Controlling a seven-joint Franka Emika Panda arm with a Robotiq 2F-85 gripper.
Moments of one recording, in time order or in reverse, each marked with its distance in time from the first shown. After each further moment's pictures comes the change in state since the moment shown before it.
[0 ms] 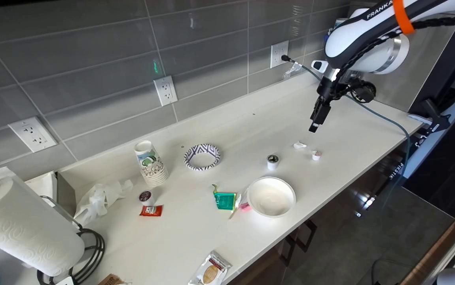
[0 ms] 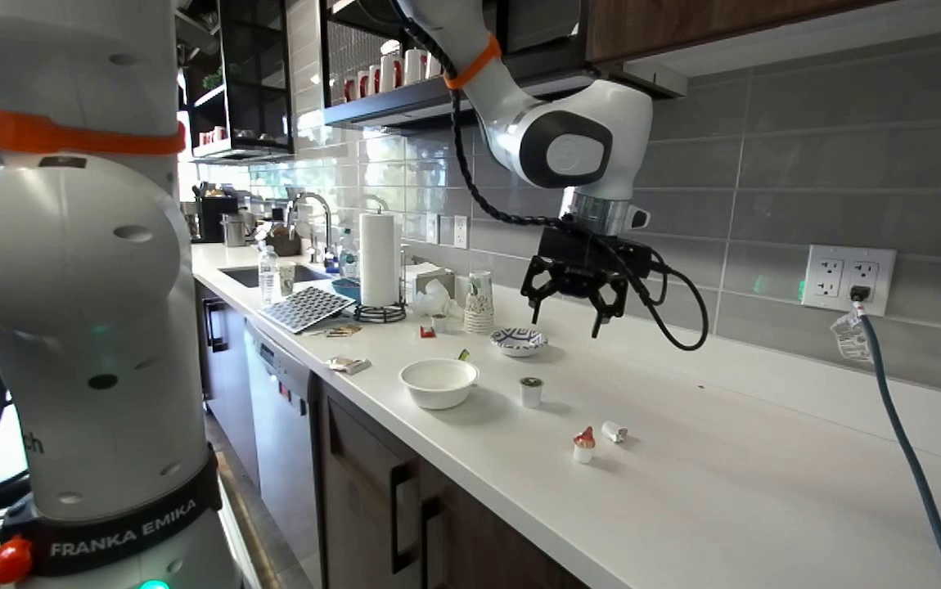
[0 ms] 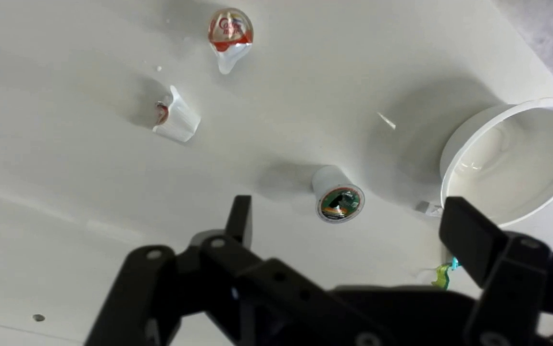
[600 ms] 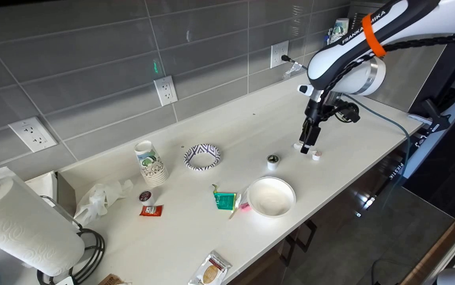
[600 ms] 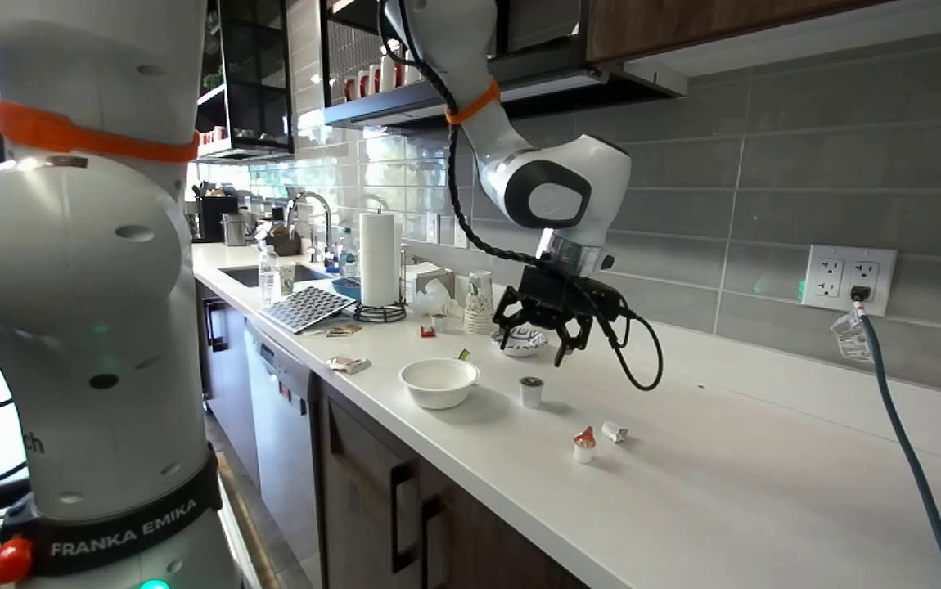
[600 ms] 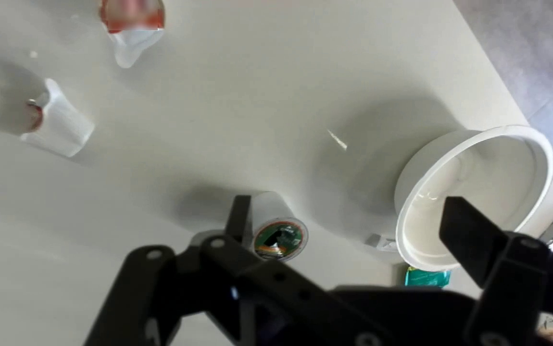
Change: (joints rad) arm 0.006 0.117 0.073 -0.002 0.087 0.004 -0.106
